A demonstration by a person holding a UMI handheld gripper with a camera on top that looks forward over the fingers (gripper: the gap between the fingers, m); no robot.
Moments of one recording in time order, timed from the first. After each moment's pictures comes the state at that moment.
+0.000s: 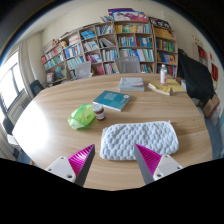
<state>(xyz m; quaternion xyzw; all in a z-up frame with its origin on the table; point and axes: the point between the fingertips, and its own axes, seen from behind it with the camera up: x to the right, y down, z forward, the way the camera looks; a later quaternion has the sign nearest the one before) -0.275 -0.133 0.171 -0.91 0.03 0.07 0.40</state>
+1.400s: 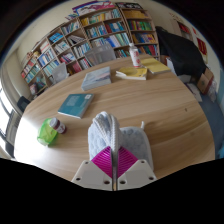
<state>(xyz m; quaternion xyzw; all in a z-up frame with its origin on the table) -0.089 -0.046 0.096 -0.92 0.15 0.10 0.34</state>
